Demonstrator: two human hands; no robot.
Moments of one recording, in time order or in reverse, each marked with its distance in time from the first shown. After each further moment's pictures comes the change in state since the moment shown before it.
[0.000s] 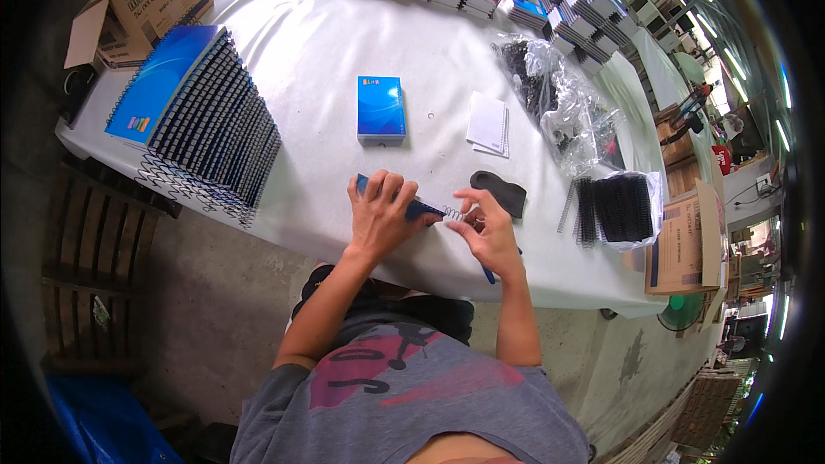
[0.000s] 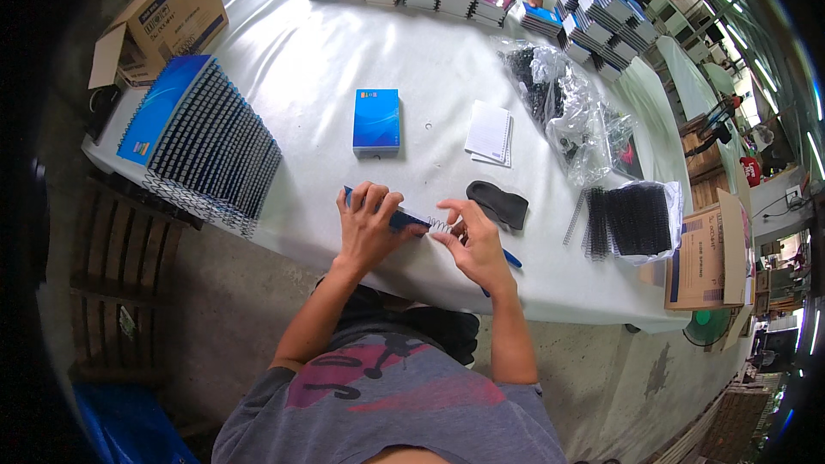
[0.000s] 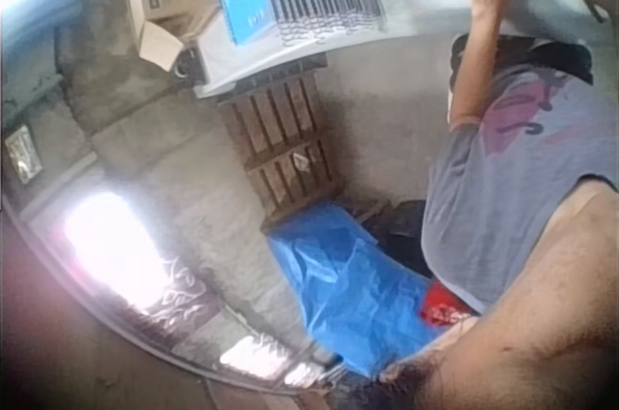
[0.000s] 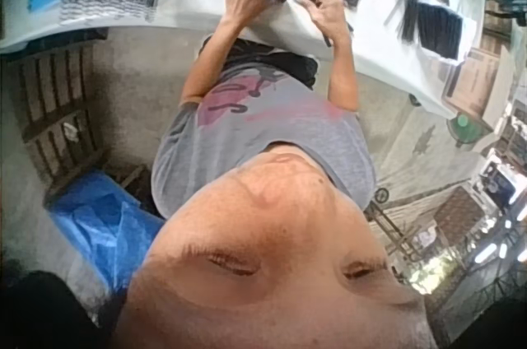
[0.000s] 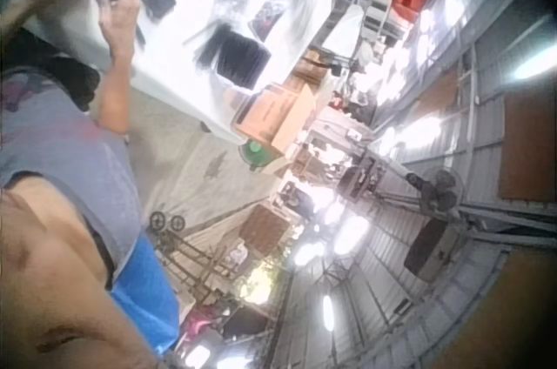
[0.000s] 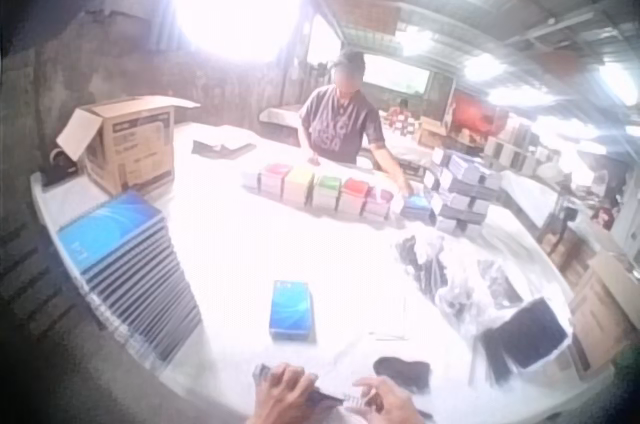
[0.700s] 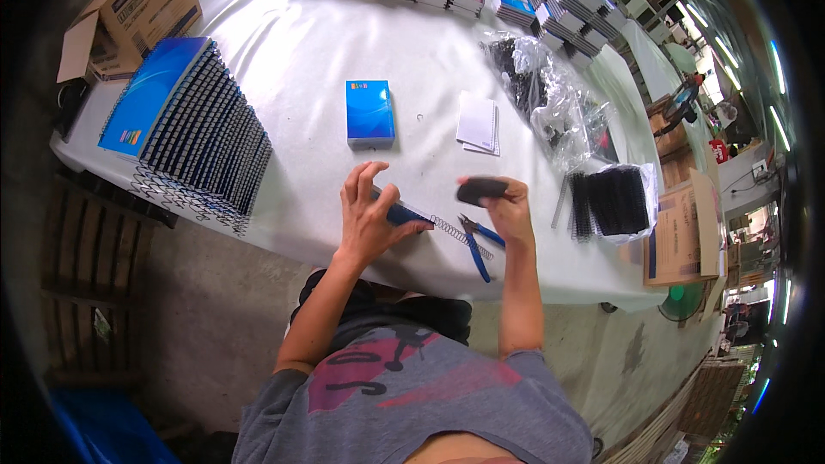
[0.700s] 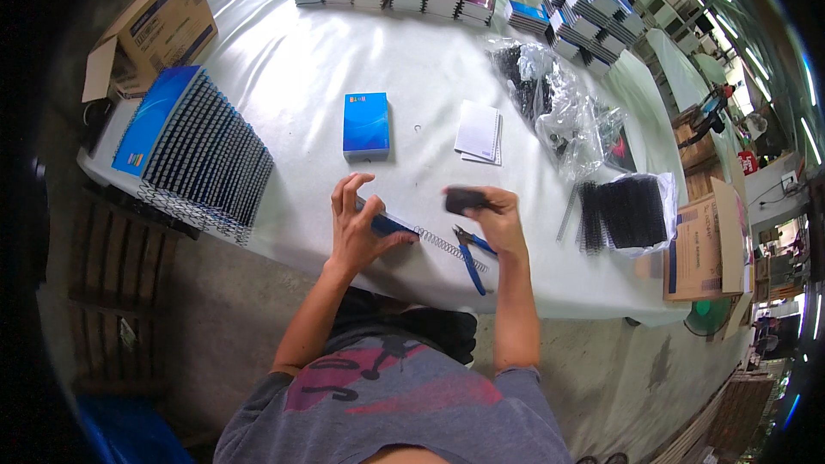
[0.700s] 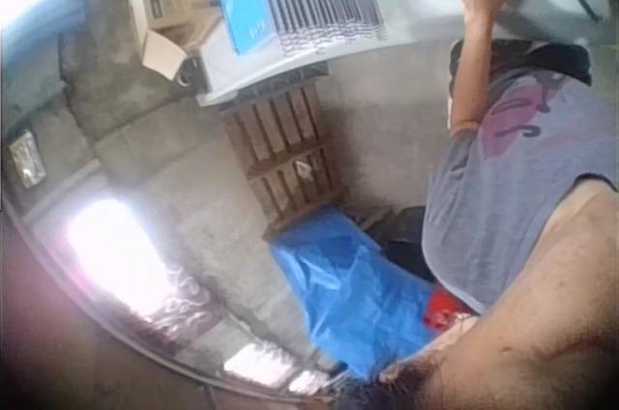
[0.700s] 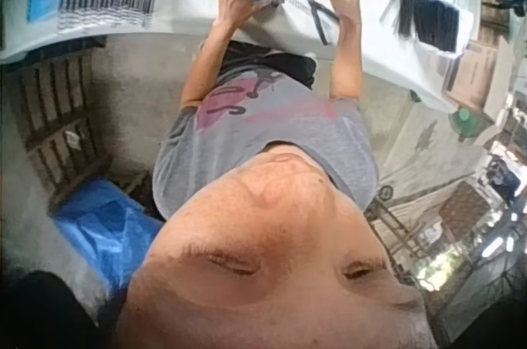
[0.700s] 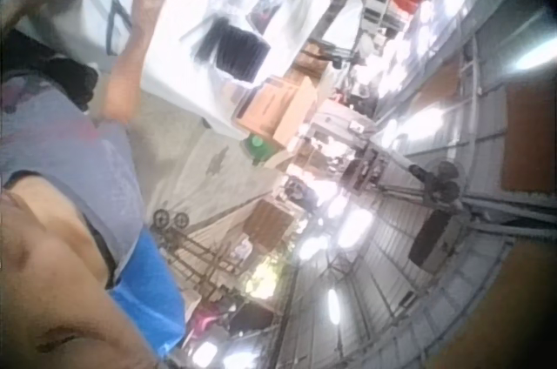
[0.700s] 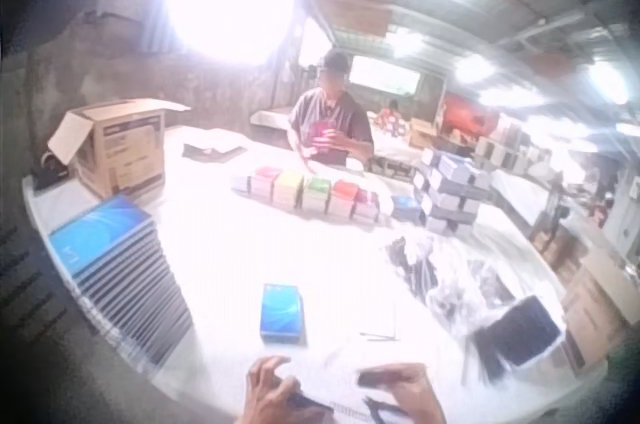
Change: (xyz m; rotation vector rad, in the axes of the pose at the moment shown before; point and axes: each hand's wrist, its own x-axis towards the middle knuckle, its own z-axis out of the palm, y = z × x) left_hand 0.006 -0.003 -0.013 -0.243 0.020 -0.051; right_hand 0.027 0.066 -0.026 0.670 -0.040 0.029
